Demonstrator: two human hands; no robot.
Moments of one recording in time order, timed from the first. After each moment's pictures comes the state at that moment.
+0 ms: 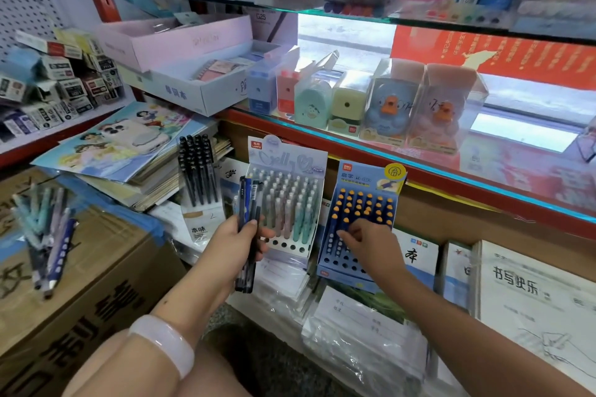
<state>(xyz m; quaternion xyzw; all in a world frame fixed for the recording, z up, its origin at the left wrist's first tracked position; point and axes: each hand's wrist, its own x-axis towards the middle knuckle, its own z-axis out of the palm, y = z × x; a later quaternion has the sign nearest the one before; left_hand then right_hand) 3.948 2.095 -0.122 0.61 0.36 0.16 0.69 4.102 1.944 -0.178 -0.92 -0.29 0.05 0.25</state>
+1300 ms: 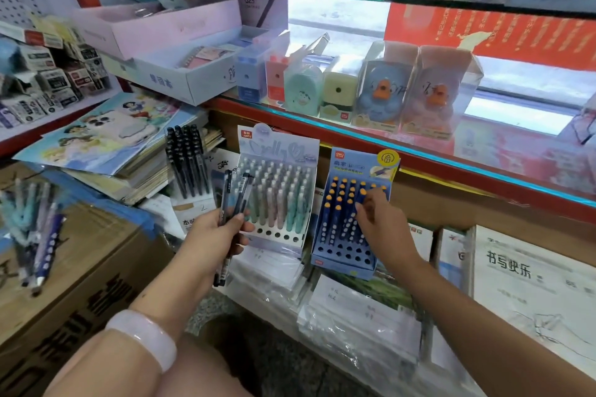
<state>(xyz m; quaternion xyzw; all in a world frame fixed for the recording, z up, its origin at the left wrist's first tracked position) 3.945 2.105 -0.129 0.62 0.38 0.17 0.67 4.109 1.923 -0.169 -0.88 -0.32 0.00 0.36</state>
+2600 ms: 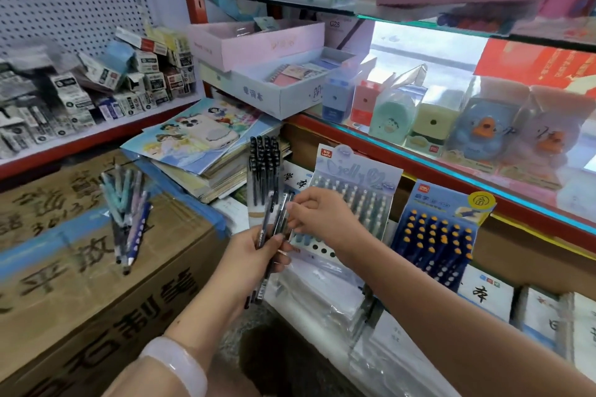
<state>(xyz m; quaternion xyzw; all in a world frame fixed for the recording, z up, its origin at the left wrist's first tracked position) 3.895 2.145 -0.130 0.61 0.36 0.21 0.67 4.018 2.087 -0.101 -0.72 -0.35 0.33 0.51</state>
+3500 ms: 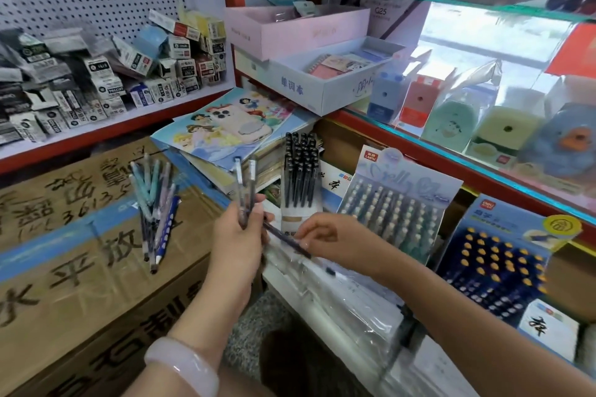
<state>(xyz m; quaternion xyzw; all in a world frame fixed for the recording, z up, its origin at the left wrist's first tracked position) 3.886 2.196 -0.128 0.57 0.43 0.40 0.58 4.020 2.114 -0.126 -0.68 -0.50 0.40 0.37</state>
